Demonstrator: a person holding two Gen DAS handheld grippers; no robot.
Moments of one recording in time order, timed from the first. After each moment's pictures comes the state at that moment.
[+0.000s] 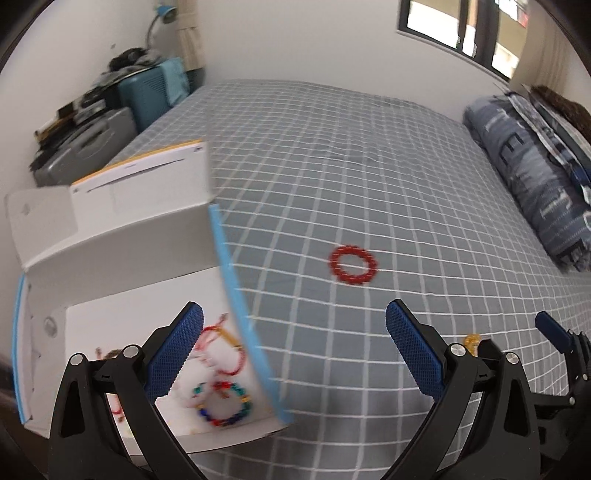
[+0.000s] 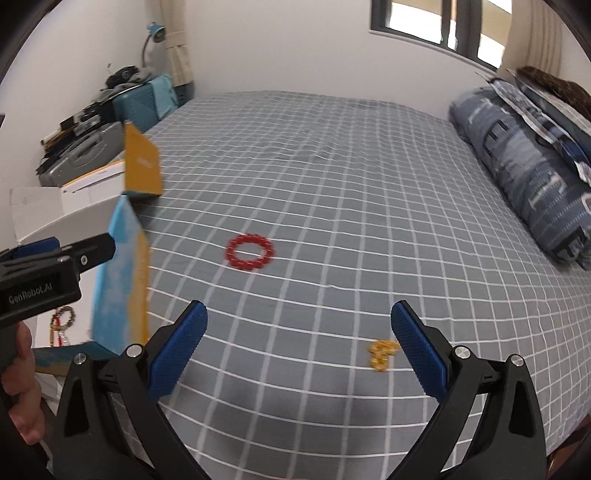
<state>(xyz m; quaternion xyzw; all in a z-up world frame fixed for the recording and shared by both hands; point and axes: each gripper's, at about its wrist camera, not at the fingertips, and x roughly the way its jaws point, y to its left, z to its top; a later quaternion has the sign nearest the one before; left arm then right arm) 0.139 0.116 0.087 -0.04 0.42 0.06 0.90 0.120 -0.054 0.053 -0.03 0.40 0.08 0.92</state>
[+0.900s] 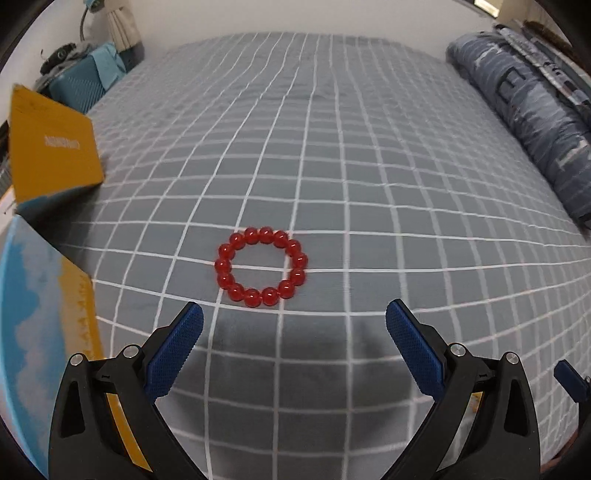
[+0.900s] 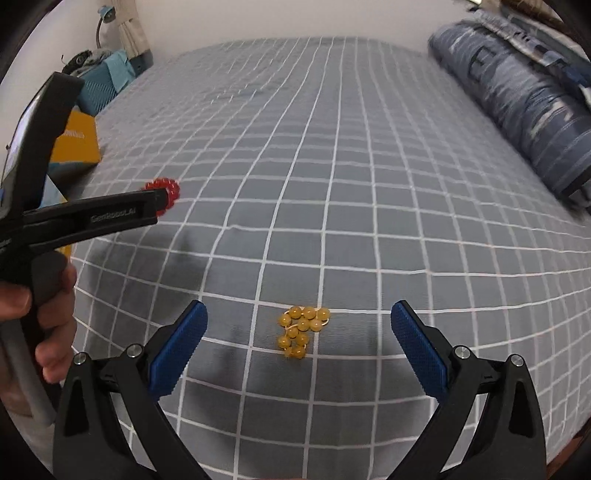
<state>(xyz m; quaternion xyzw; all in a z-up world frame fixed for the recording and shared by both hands) 0.266 0.025 -0.038 0.00 0.49 0.03 0.87 0.173 -0.145 -0.047 0.00 0.48 0.06 0.87</state>
